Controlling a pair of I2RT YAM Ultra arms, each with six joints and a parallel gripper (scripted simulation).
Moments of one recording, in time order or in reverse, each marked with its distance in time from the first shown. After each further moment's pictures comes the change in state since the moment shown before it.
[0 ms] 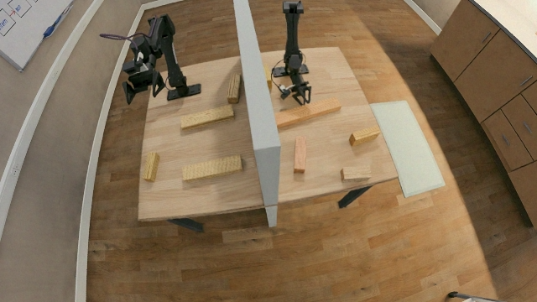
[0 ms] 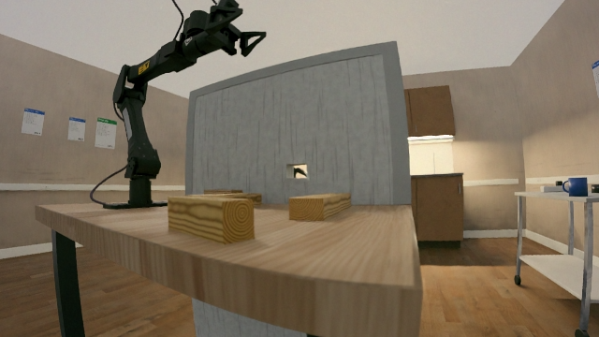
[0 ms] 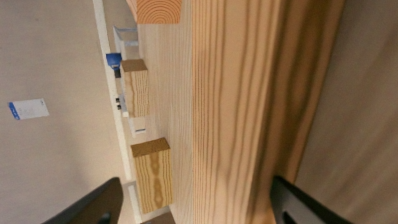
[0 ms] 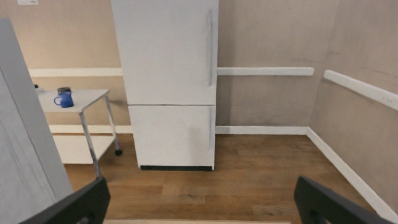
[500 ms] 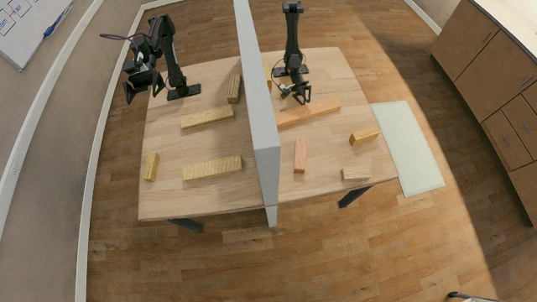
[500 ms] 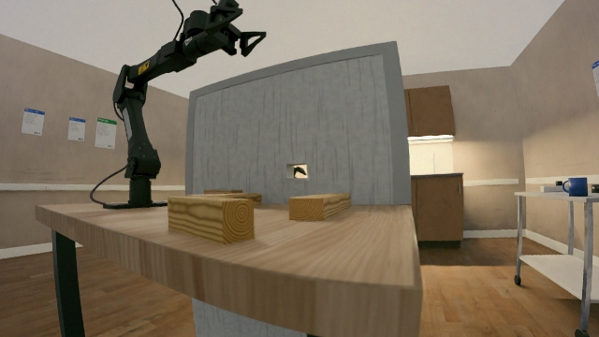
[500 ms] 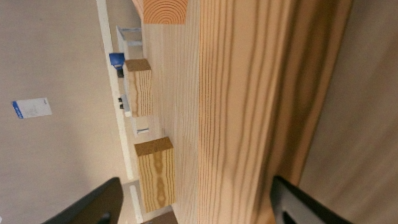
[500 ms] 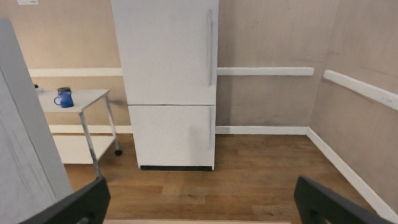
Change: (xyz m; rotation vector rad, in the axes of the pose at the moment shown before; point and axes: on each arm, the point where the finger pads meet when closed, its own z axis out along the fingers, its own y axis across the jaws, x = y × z) left arm 0.000 0.004 -0.002 -0.011 -0.002 -0.003; right arm 0.000 0.000 0.000 0.000 0.000 0.000
